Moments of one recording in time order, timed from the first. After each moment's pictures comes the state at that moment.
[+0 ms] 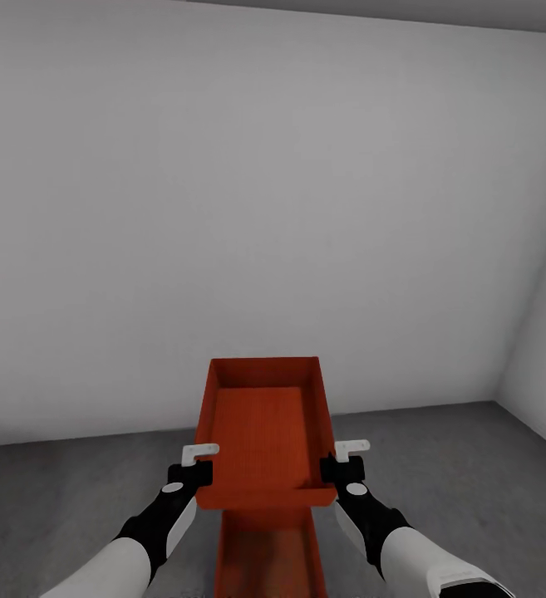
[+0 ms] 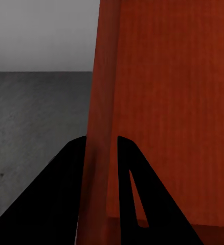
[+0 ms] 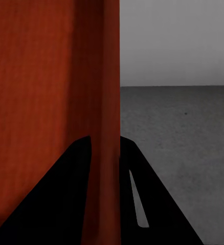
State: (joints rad) left arm -0.63 -0.11 0.01 -0.37 0.01 0.00 0.17; right arm -0.69 0.14 0.07 -0.23 0.07 -0.15 -0.22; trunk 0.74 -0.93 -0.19
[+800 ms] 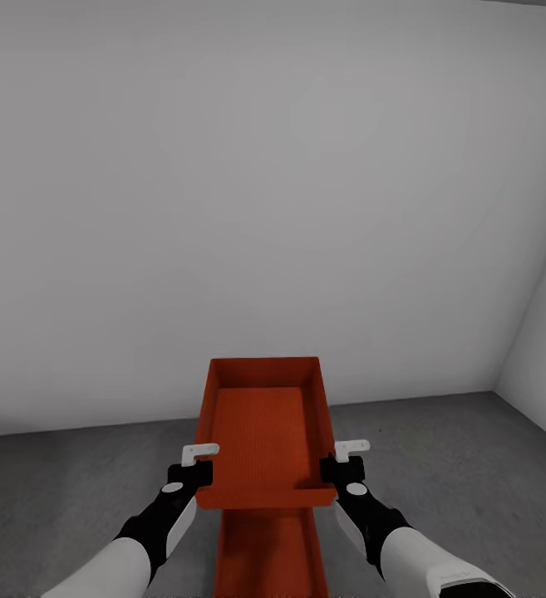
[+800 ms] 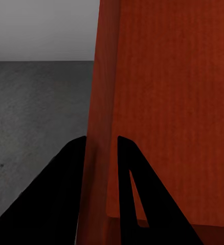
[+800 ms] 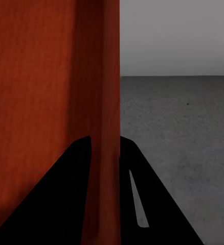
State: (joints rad) left arm -0.63 -0.10 0.01 -0.37 0.01 0.00 0.17; right arm -0.69 0.14 0.07 -0.23 0.07 -0.15 -0.22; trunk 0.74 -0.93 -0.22
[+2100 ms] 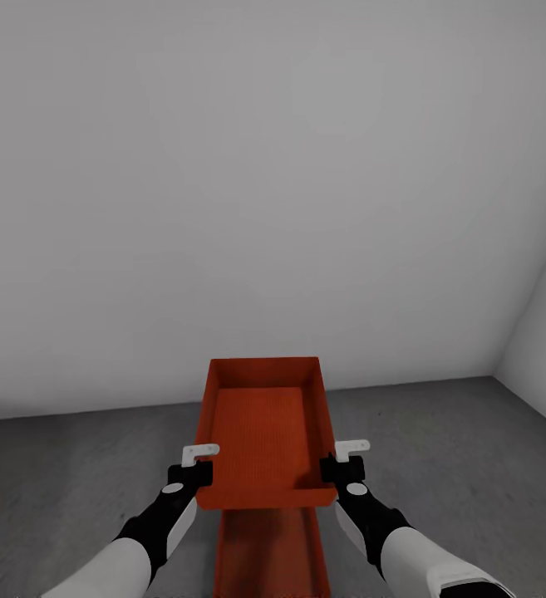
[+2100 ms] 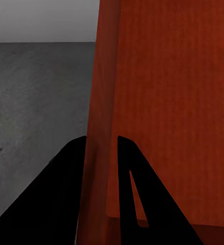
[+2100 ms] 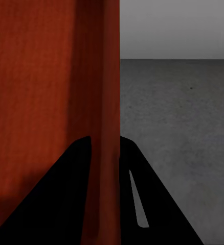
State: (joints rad) left arm -0.63 -0.11 0.01 -0.37 0.01 -0.01 0.17; right arm -0.69 0.14 0.07 -0.23 0.07 -0.15 -0.22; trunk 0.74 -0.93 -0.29
